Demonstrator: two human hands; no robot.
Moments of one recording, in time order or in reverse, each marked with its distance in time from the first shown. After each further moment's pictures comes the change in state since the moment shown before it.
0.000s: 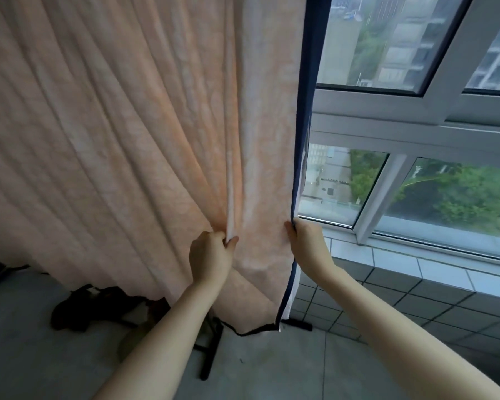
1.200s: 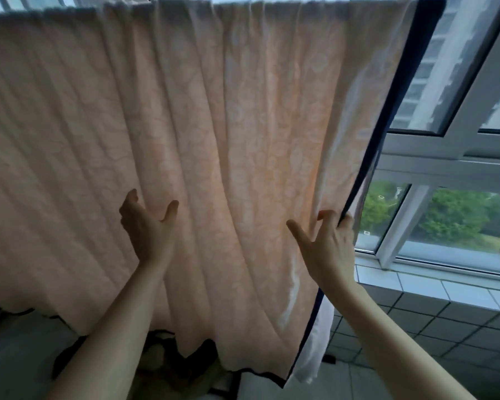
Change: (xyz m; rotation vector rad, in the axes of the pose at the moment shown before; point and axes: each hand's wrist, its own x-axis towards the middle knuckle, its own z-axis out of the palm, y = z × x) left_hand 0.132 -0.119 -0.160 -0.360 0.408 -0.182; right_hand 0.003 -0.141 0.017 -0.120 0.403 0.178
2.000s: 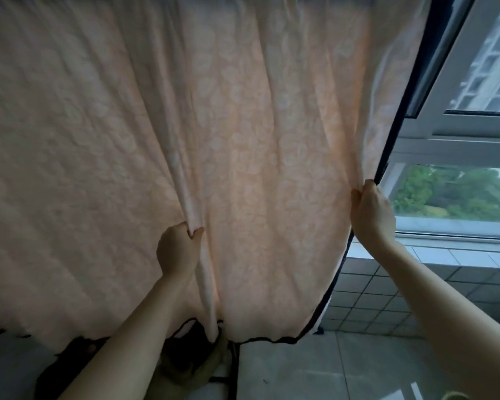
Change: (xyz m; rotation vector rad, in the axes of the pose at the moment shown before) left_hand -0.019 -0.037 0.003 0.262 -0.429 0.144; right_hand 0.027 0.021 -0.031 -0.183 0.176 0.062
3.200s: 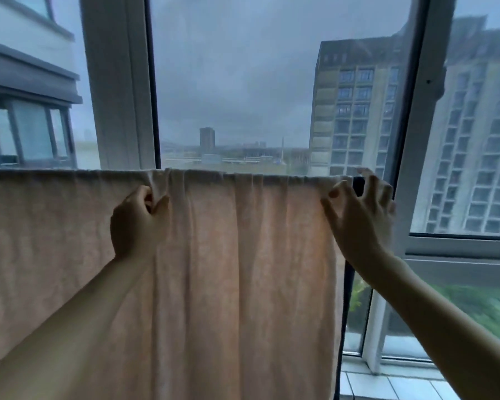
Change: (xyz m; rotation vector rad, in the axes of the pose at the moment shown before) left_hand 0.123 0.149 -0.168 -0.274 0.600 0.504; right_hand 0.101 -0.119 -0.149 -0.138 0.428 -0.334
